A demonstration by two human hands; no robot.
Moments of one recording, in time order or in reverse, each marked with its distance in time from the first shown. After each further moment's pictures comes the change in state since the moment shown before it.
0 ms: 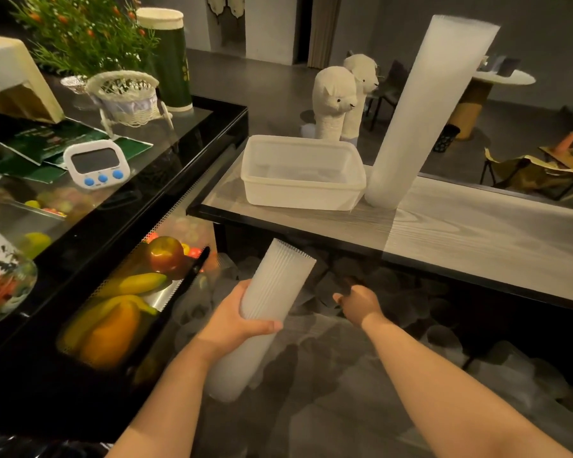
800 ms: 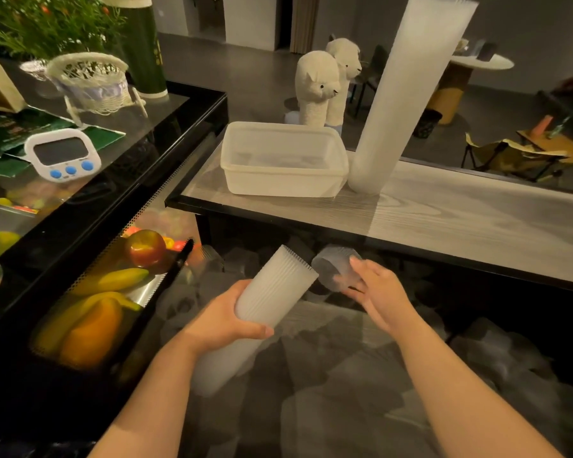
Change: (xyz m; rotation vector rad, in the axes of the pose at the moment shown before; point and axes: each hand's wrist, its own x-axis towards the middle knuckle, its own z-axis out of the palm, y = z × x) left_hand 0.008 -0.008 -0.002 0.201 -0.161 -0.005; right_hand -0.062 0.017 -0.047 1.138 -0.055 -0.117
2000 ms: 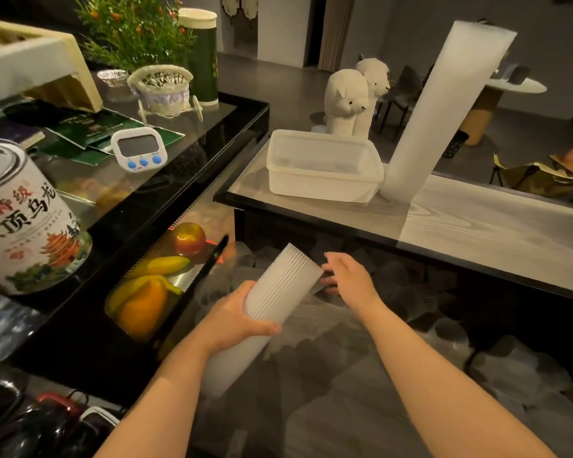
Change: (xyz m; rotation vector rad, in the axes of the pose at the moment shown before) left_hand -0.049 -0.008 -0.018 0.058 0.116 -0.044; right_hand -0.001 0.007 0.084 -0.441 -0.100 -0.103
